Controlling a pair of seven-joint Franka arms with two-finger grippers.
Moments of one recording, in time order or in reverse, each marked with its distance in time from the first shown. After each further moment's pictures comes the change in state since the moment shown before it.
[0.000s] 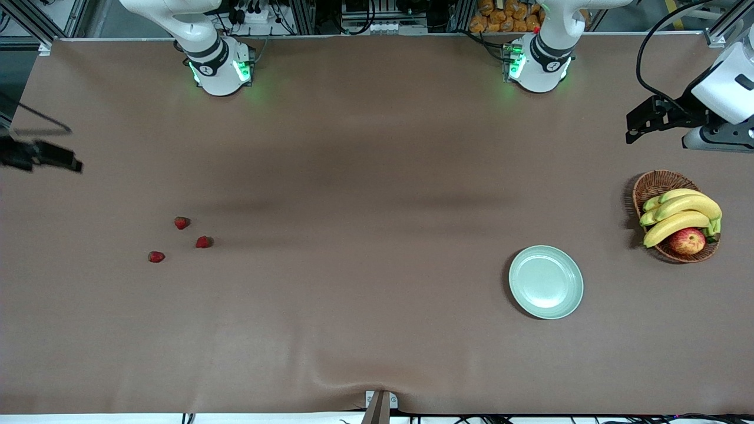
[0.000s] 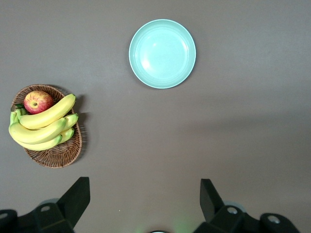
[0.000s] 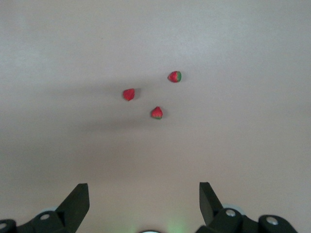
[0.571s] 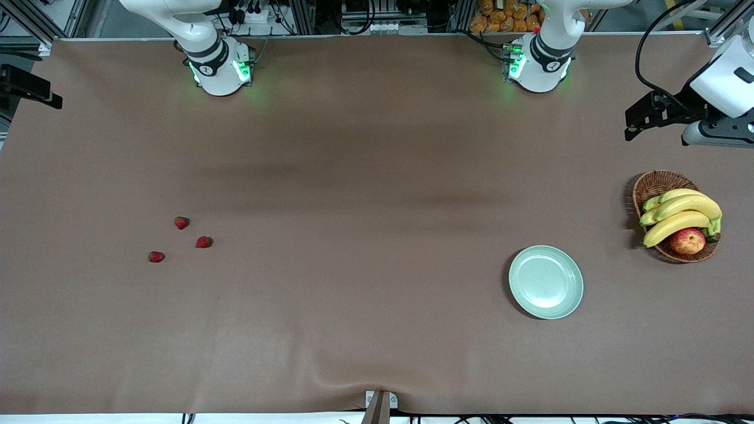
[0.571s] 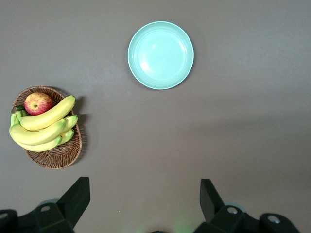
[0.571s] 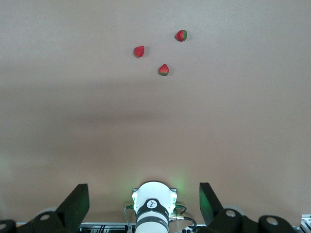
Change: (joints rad) left arm -0.002 -0.010 -0.004 0.000 0.000 -0.001 0.000; right arm 0.010 -0.140 0.001 0.144 0.000 -0.347 -0.001
